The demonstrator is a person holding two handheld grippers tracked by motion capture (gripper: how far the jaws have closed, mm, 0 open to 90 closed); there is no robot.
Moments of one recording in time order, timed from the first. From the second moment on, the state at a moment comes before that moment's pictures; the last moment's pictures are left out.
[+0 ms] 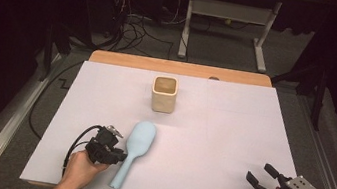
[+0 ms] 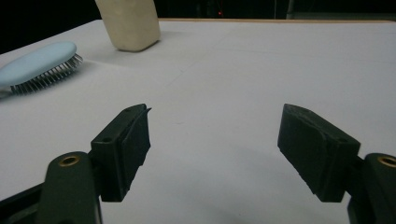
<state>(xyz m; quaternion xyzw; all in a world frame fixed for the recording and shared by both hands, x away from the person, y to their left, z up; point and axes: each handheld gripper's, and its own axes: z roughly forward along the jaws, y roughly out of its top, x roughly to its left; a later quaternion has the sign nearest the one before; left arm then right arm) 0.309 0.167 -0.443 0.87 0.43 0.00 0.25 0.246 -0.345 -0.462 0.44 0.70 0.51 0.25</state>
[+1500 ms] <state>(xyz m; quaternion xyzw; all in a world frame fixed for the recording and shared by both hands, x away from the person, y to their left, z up) 0.306 0.121 -0.445 0.88 0.44 0.05 0.18 0.246 -0.344 -0.462 0.43 0.70 0.51 0.25</state>
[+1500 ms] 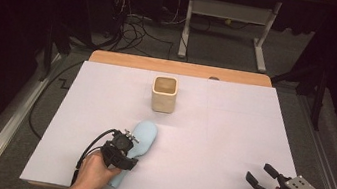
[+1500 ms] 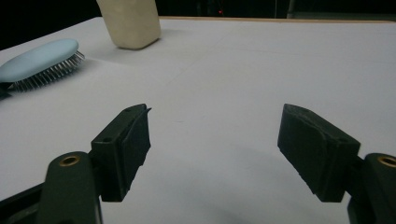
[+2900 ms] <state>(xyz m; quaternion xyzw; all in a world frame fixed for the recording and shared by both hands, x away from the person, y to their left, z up) 0.301 0.129 -0.435 0.88 0.41 0.07 0.24 0.245 -0.344 -0.462 0.44 0.69 0.51 0.25</state>
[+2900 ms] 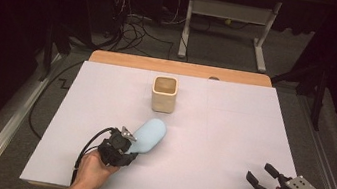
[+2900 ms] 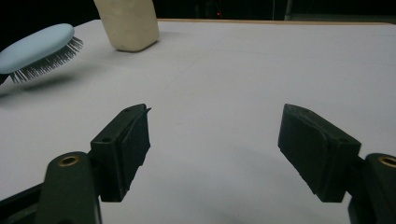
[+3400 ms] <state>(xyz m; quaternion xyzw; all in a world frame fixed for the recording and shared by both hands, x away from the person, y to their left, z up) 0.296 0.129 -0.422 0.87 0.38 0.09 0.29 0.245 -0.341 -0.459 0.42 0.70 0.51 0.27</state>
